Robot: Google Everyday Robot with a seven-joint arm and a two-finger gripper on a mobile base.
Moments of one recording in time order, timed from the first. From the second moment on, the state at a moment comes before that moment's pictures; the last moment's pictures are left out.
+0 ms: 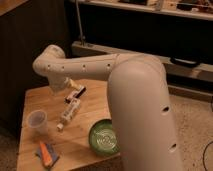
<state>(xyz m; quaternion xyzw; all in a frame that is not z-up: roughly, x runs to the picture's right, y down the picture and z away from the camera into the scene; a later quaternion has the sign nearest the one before) -0.206 -0.006 0.767 -0.12 -0.21 -0.79 0.56</state>
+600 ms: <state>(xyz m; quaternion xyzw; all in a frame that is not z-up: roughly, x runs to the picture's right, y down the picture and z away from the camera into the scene) -0.087 -0.118 0.802 -0.10 -0.17 -0.75 0.63</state>
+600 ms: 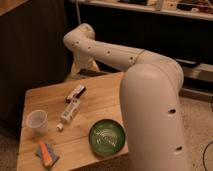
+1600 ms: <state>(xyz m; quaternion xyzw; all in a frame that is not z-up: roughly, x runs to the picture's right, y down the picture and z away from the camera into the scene) 0.122 -0.051 0.719 -0.11 -0.11 -0.63 0.76</state>
